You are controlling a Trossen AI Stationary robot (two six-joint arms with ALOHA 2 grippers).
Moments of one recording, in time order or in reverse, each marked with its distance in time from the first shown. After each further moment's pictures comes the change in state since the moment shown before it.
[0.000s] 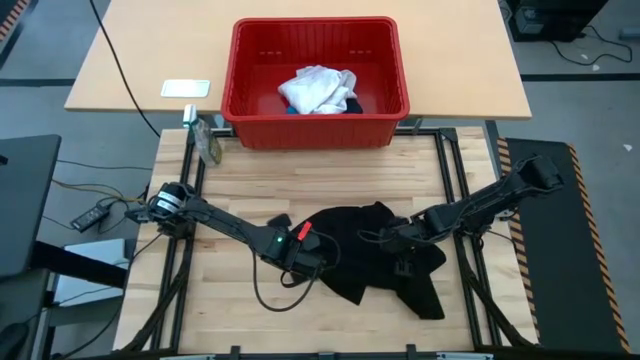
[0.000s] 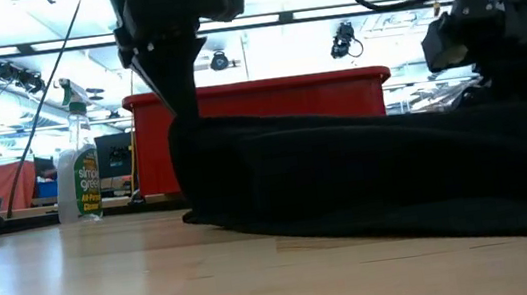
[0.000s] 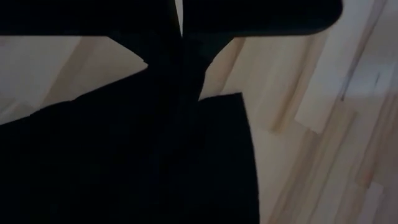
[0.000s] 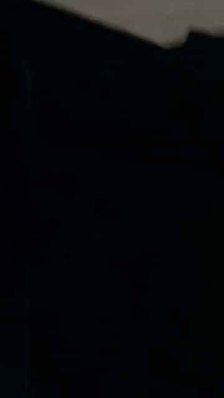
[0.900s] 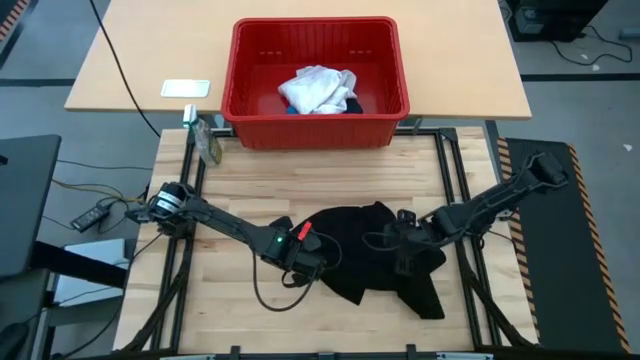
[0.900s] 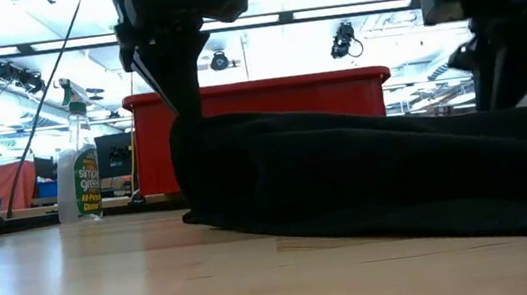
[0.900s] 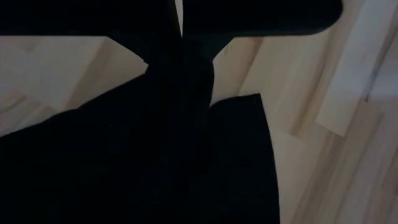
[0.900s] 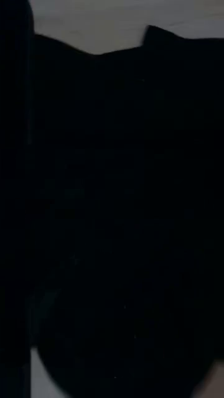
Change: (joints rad) left arm 0.000 0.000 -0.001 0.045 0.052 -0.002; right arm 0.077 -0.070 0.105 -0.186 0.256 0.086
